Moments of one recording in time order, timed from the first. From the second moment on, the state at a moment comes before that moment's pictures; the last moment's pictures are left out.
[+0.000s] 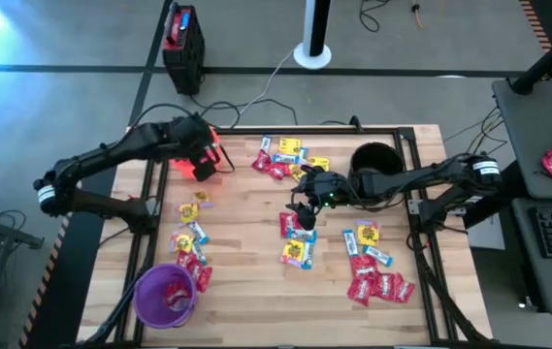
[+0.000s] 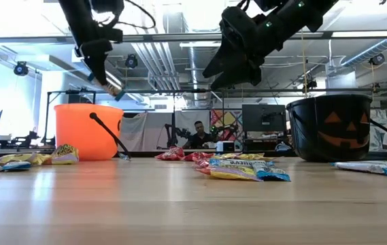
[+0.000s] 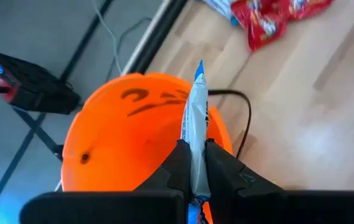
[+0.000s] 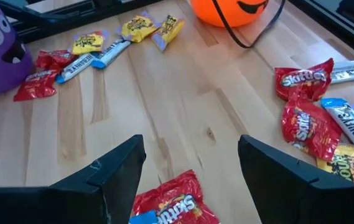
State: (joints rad) left arm 0.52 1.20 1.14 -1.03 -0.32 0.08; right arm -0.03 1.52 0.95 -0.02 0.13 0.27
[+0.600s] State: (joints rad) left arm 0.80 1.35 1.18 -1.13 -0.30 0.20; right arm -0.03 1.52 0.95 -0.02 0.13 0.28
